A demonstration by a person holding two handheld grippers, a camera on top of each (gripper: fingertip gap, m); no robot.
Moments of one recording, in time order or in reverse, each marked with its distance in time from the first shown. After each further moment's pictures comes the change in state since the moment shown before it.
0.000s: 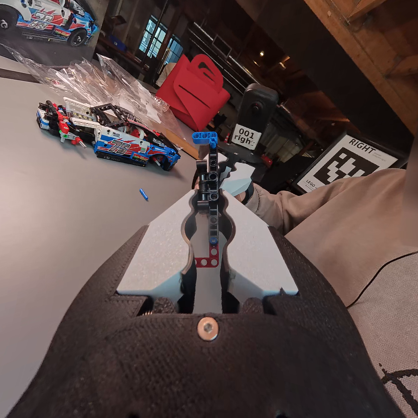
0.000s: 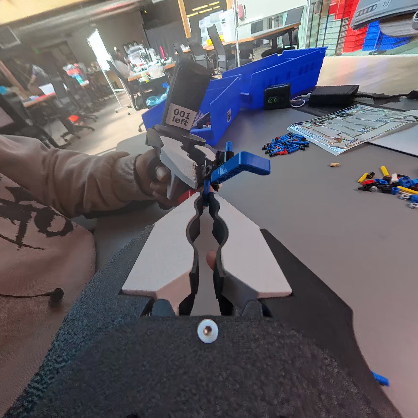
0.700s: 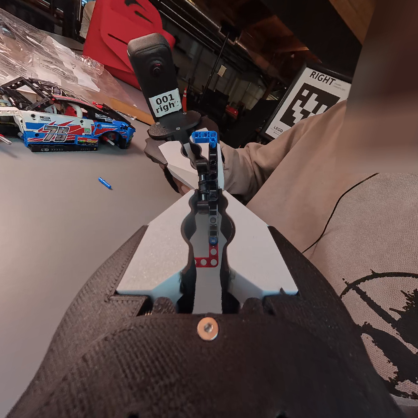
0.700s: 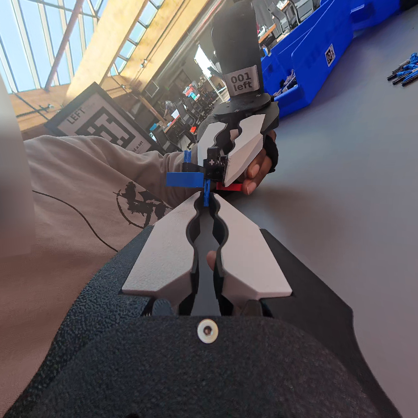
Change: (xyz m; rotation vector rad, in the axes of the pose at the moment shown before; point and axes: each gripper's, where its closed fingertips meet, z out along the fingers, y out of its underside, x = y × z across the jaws) left arm 0.028 0.026 -0.007 -0.200 0.221 0.136; right arm -0.041 0.013 -0.010 -0.074 -0.467 0.422
